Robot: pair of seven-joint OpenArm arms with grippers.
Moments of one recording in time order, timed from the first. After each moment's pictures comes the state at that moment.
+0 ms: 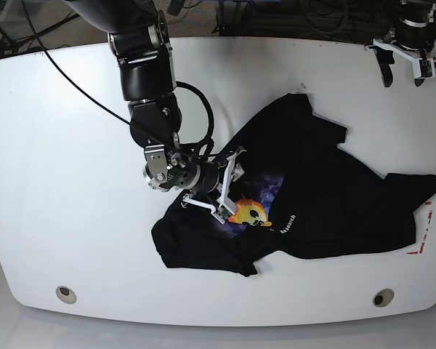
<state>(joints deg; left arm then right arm) 47.1 -7.7 -34.9 114.3 -16.9 -18.4 18.0 19.4 -4.1 -7.7 67.0 7.4 38.5 -43.5</state>
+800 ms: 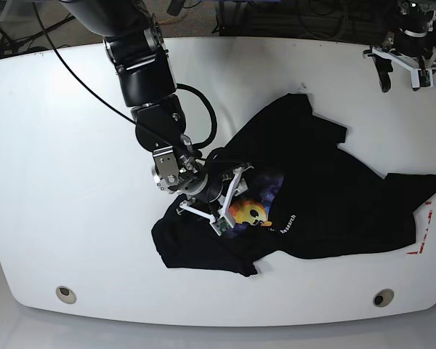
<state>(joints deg) 42.5 -7.6 -34.8 114.2 -16.9 -18.4 25.1 20.0 -2.5 -15.5 67.3 7.6 20.8 -38.5</state>
